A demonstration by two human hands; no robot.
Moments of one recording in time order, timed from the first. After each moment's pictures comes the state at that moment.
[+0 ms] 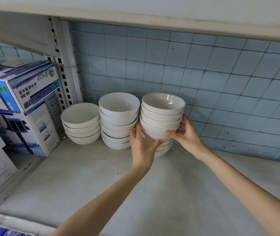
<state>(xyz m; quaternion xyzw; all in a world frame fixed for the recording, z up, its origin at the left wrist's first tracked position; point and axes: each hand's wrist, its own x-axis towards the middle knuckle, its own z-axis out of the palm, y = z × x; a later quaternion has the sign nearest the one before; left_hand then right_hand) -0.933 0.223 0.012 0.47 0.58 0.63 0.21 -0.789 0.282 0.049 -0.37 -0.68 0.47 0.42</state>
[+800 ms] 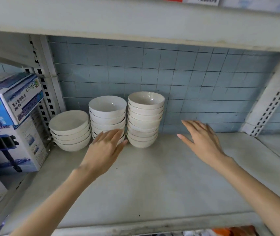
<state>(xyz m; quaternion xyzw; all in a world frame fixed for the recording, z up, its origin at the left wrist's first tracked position) -1.051 0.144 0.050 0.81 0.53 0.25 -0.09 -0.744 0.170 0.064 -0.62 -0.75 -0.15 0.18</state>
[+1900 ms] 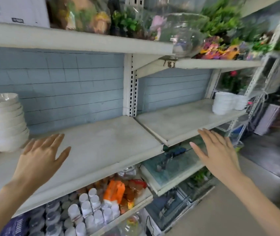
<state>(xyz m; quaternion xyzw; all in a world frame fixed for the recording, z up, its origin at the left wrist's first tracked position) -0.795 0.013 0.072 0.82 0.53 0.16 -0.13 -0.397 -0.169 0.078 -0.83 -0.50 -0.22 0.09</state>
